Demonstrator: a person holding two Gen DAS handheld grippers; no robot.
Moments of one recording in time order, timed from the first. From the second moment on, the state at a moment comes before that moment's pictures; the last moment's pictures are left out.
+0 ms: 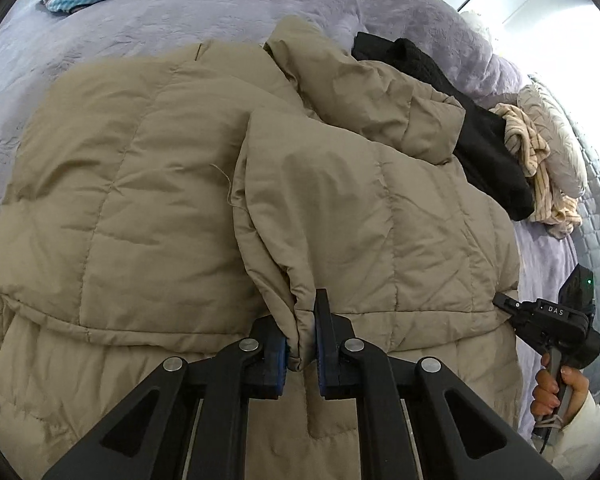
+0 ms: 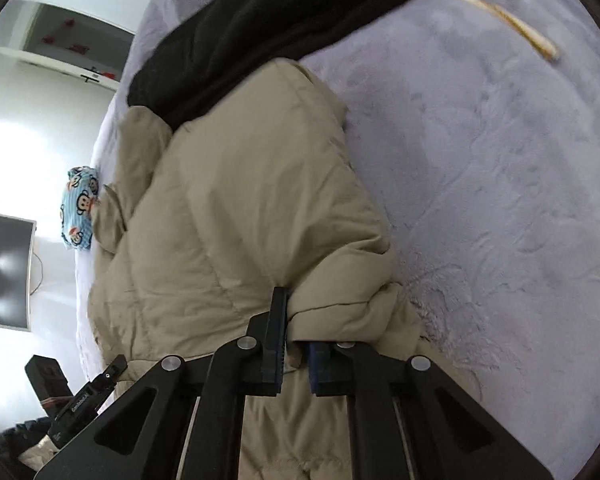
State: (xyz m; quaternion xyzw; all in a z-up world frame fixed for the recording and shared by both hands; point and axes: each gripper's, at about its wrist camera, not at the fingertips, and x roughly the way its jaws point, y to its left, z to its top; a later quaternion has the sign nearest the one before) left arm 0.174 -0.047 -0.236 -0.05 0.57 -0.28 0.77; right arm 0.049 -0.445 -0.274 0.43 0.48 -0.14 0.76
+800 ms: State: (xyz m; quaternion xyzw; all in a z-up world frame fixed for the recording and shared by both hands) left arm 0.188 -0.090 -0.219 0.11 0.51 -0.21 0.82; right arm 0.064 -0.443 -0.225 0.29 0.50 -0.14 0.80
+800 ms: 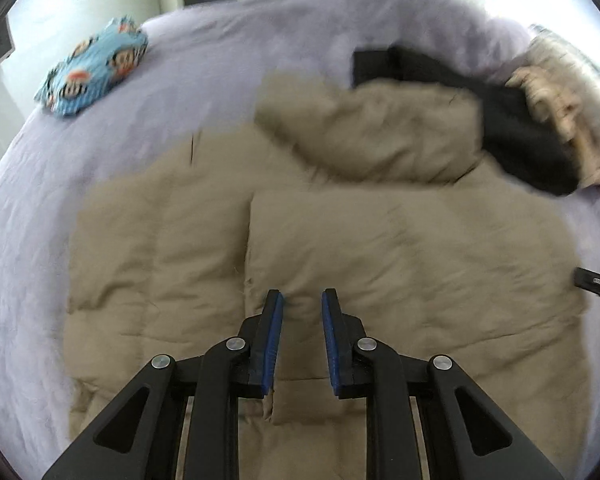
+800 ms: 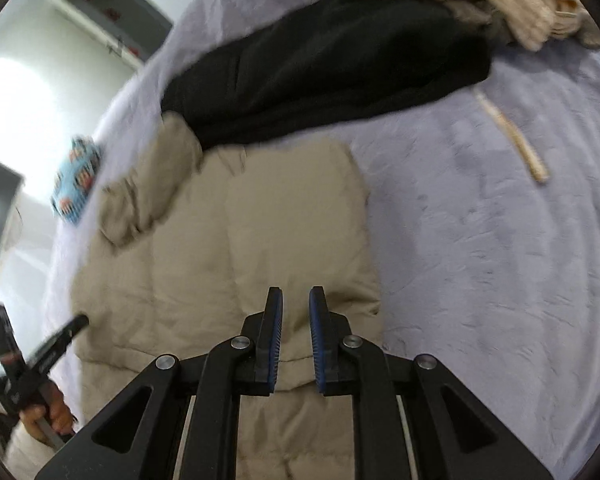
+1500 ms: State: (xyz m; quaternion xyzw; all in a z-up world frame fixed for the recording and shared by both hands) left arm 0.187 -0.057 -0.220 0.11 0.52 -0.17 0.83; right arm 0.038 -0.458 -0.239 0.28 0.50 -0.18 0.80
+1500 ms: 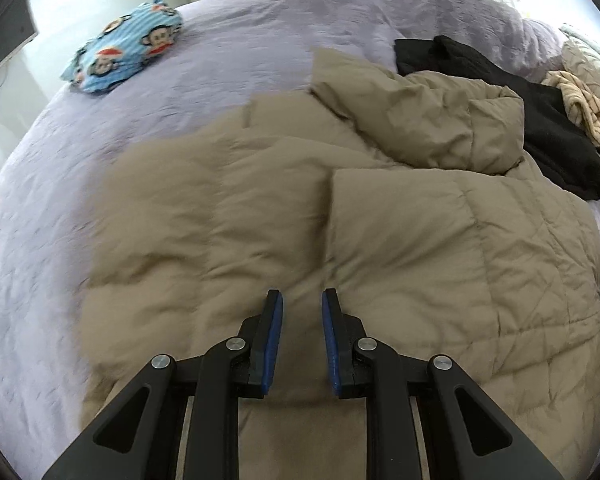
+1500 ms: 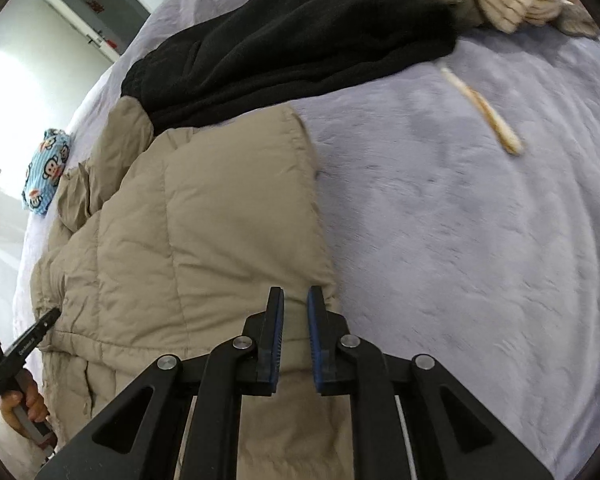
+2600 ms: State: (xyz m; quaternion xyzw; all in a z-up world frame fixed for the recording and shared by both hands) left arm -0.012 0.004 -0.181 0.08 0.57 -0.13 0.80; right arm -0.120 -0.373 -0.222 0.38 0.53 -0.12 0.75
